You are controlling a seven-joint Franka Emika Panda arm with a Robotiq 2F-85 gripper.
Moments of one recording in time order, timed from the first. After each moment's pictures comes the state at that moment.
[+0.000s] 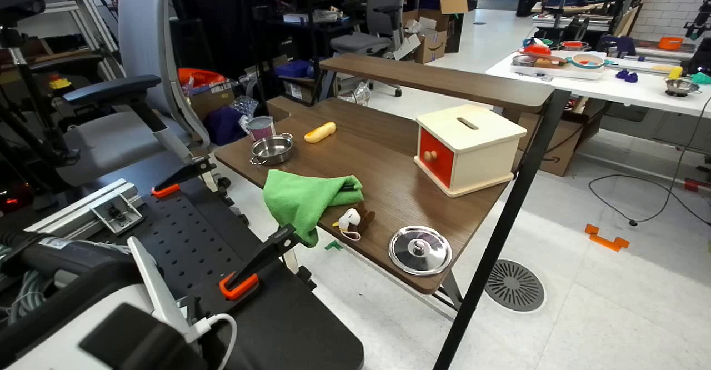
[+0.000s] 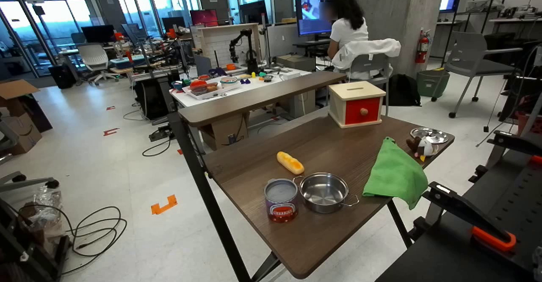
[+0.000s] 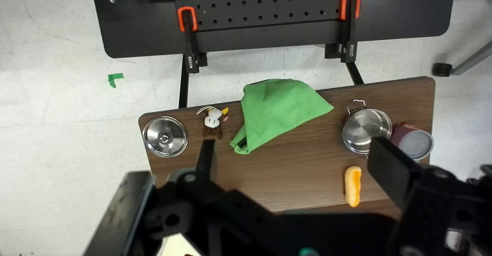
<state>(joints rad) -0.02 -0.60 0.02 -2.52 -0.03 1.91 0.02</state>
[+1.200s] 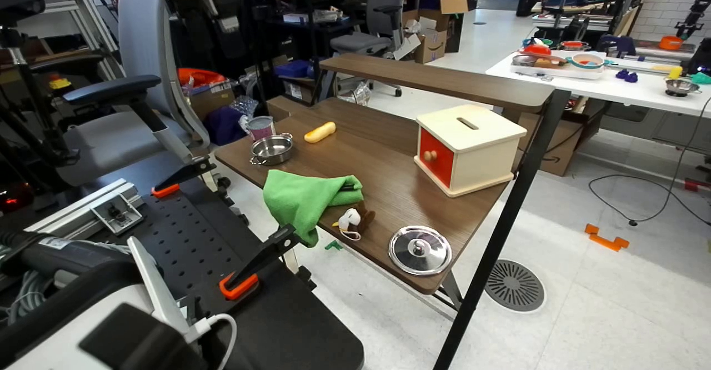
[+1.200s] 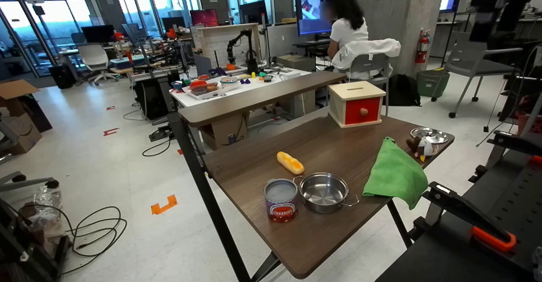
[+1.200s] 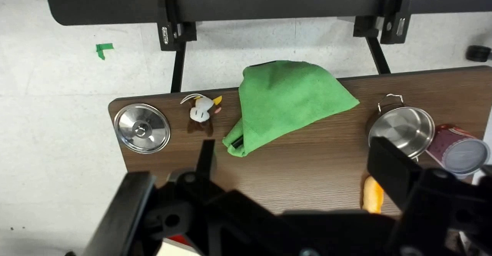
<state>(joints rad) -0.02 -0.40 0.06 -2.75 -0.07 2.43 0.07</state>
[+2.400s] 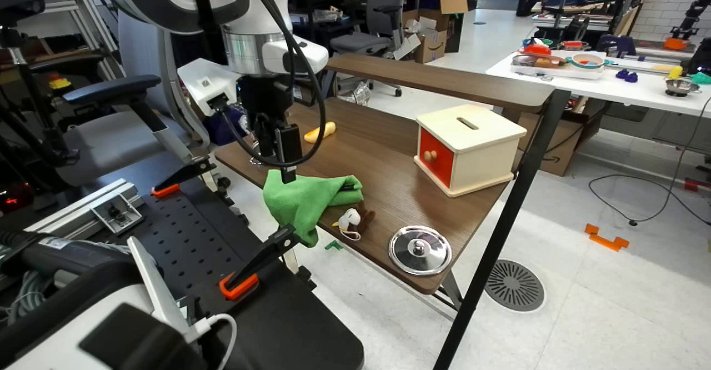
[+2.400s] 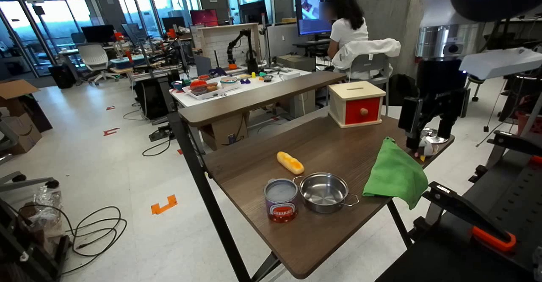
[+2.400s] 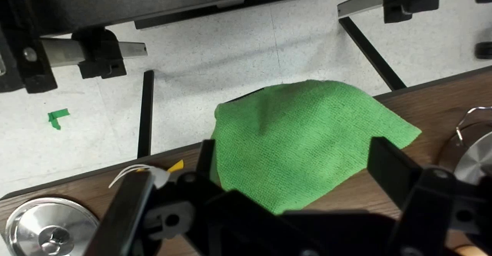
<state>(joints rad) -0.02 0.32 0.05 -2.54 0.03 2.78 0.12</state>
